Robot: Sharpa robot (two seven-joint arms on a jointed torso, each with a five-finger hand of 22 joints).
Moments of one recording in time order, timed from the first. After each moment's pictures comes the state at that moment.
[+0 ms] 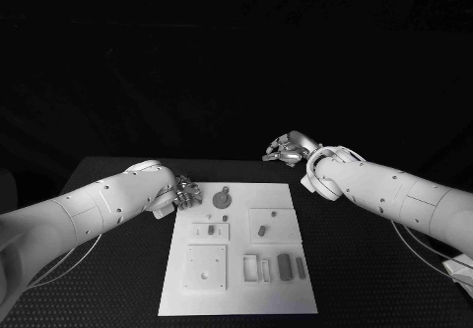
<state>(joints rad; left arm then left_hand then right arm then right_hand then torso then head) 1.32 -0.43 -0.16 0.87 -0.91 0.04 -0.42 0.98 0.04 0.62 -0.21 0.09 1.03 0.11 0.26 0.62 1.30 0.00 0.35 0.58 1.14 0.00 0.46 1.03 0.02 1.14 -0.10 0.09 1.26 1.28 -0.53 -0.04 0.94 -0.99 -0.37 0.09 0.92 -0.10 0.49 -0.28 0.05 0.93 0.11 0.27 0.61 1.06 0.00 1.11 1.11 1.26 -0.11 1.38 0.93 0.19 1.21 -0.09 0.99 1.31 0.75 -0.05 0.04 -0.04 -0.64</state>
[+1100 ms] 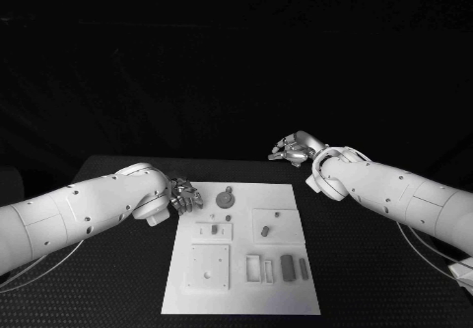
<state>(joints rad) 1.35 -0.62 -0.16 1.20 -0.88 -0.02 -0.46 1.00 0.03 0.63 -0.21 0.17 1.04 0.11 0.29 0.62 1.35 -0.02 0.38 0.59 1.18 -0.02 0.50 1.03 0.02 1.19 -0.11 0.10 1.29 1.28 -0.53 -0.04 0.92 -0.97 -0.37 0.09 0.92 -0.10 0.49 -0.28 0.05 0.93 0.11 0.26 0.61 1.06 0.00 1.10 1.10 1.26 -0.11 1.36 0.93 0.19 1.21 -0.08 0.97 1.31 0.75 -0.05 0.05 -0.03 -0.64</state>
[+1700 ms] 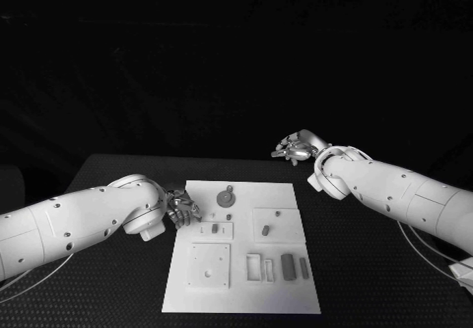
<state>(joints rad) 1.33 -0.72 -0.18 1.36 -0.87 -0.04 -0.49 0.99 0.03 0.63 -0.21 0.17 1.04 0.11 0.30 0.62 1.35 -0.02 0.38 0.59 1.19 -0.02 0.50 1.03 0.02 1.19 -0.12 0.10 1.30 1.28 -0.53 -0.04 0.91 -0.93 -0.37 0.09 0.90 -0.09 0.53 -0.28 0.05 0.89 0.15 0.24 0.63 1.00 0.04 0.82 0.85 1.17 -0.06 0.97 0.74 0.22 1.04 0.01 0.71 1.16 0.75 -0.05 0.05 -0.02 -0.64</state>
